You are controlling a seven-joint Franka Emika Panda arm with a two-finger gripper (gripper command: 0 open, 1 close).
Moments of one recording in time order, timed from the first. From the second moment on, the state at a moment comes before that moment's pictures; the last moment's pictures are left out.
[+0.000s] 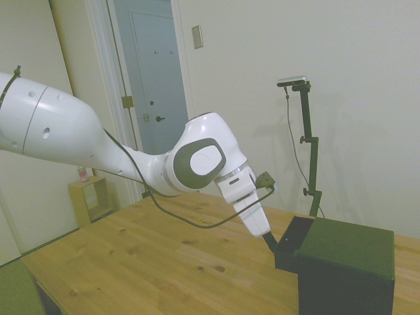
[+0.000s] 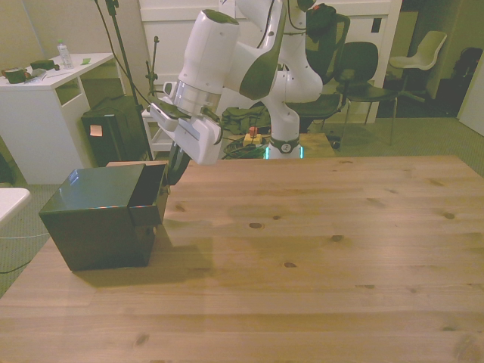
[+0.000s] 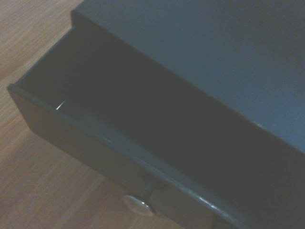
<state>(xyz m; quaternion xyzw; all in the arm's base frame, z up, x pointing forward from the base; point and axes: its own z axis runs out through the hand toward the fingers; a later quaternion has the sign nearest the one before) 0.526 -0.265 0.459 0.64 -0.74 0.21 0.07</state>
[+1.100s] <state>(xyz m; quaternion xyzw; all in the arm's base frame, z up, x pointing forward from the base) 0.515 -0.297 0.464 0.62 -0.75 0.22 0.08</state>
